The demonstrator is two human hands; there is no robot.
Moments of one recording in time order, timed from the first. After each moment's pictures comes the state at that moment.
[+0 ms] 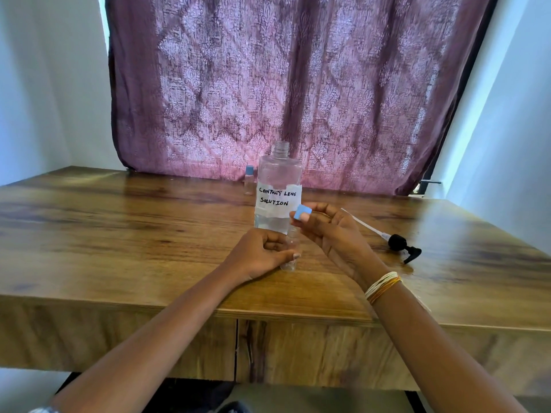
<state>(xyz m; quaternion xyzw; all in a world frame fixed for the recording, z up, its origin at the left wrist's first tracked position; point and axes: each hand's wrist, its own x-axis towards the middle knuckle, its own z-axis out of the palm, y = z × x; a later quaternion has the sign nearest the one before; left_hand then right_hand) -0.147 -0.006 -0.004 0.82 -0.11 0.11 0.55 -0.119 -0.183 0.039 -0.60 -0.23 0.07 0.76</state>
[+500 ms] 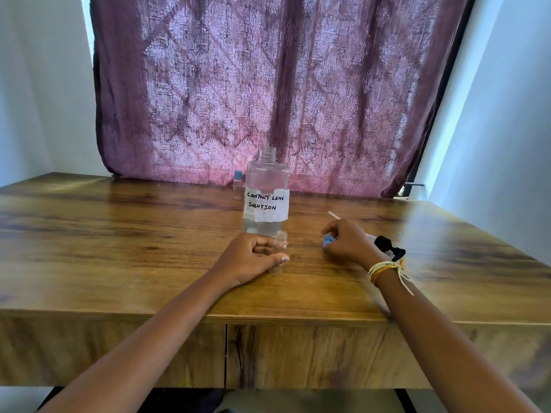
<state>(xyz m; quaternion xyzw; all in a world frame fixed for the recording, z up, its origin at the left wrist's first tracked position) -0.149 -0.005 -0.004 0.83 -0.14 0.12 0.53 -0.048 -0.242 0.020 -0.95 -0.14 -0.08 0.26</state>
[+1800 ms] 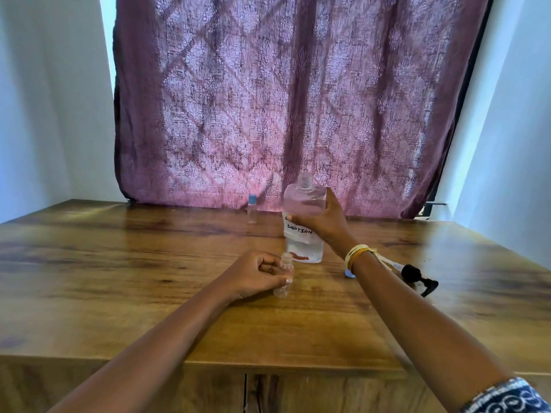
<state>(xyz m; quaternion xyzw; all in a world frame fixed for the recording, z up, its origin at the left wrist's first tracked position) -0.113 0.030 0.010 0.84 -0.13 0.04 0.52 -0.017 -0.145 0.073 -0.75 -0.24 -0.16 0.60</state>
